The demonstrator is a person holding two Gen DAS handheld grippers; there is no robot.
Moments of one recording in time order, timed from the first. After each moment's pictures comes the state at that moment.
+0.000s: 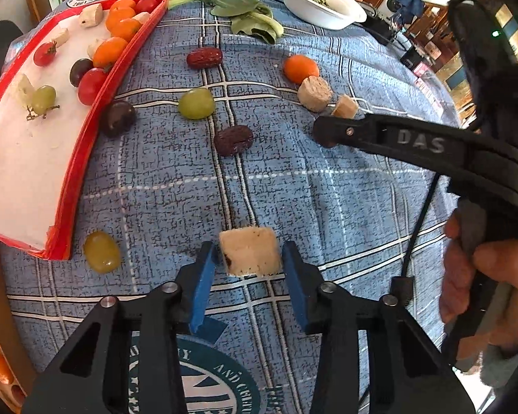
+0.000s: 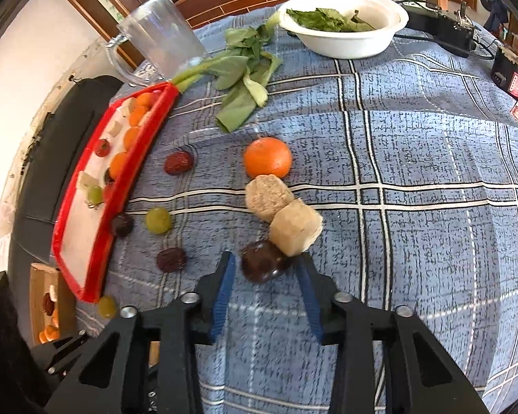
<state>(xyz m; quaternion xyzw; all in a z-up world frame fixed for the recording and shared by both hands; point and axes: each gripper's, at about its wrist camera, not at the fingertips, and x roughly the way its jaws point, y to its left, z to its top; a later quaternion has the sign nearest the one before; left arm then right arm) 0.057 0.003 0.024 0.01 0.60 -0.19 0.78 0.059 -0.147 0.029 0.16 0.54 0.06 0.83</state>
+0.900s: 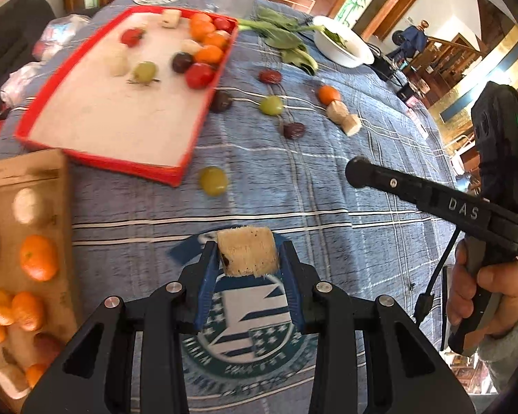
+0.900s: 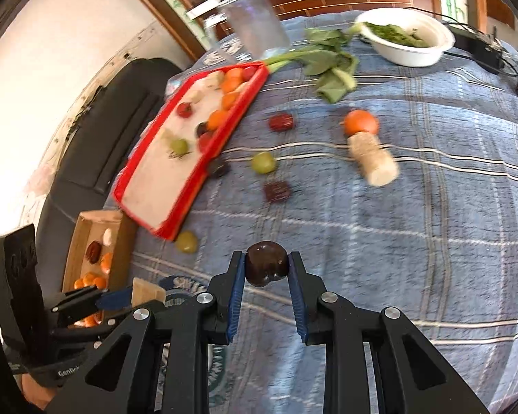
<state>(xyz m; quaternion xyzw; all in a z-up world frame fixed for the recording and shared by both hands) 0.000 0.106 0.066 -0.05 0.56 -0.17 0.81 -0.008 -0.083 0.073 0.15 0.52 0.16 0.83</state>
